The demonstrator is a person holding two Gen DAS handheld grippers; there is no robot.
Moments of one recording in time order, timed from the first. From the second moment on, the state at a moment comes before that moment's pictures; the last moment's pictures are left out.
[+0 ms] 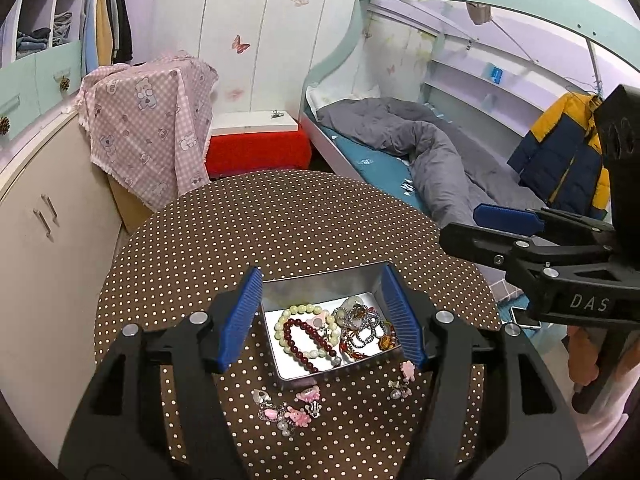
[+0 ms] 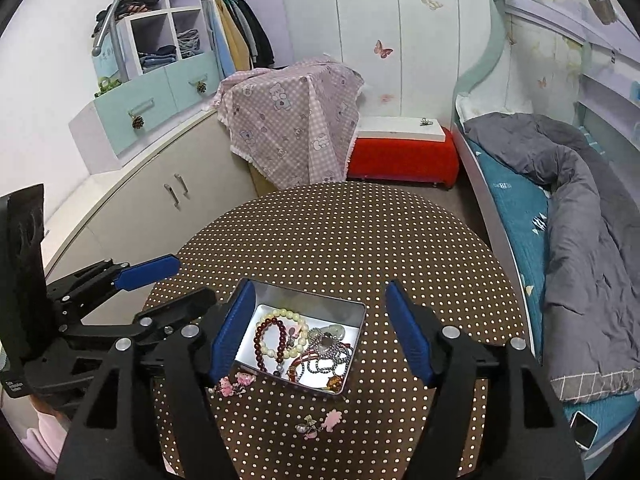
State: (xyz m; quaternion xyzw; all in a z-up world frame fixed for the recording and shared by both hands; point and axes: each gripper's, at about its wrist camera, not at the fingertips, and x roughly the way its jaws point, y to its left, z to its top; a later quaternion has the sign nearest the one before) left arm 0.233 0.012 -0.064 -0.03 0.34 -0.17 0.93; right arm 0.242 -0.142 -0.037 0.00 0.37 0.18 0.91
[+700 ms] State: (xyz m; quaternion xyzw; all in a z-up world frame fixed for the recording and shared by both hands) left arm 0.209 0.033 -0.074 -0.03 0.34 -0.14 0.93; right arm 0.219 -0.151 -0.048 0.02 0.38 0.17 0.91
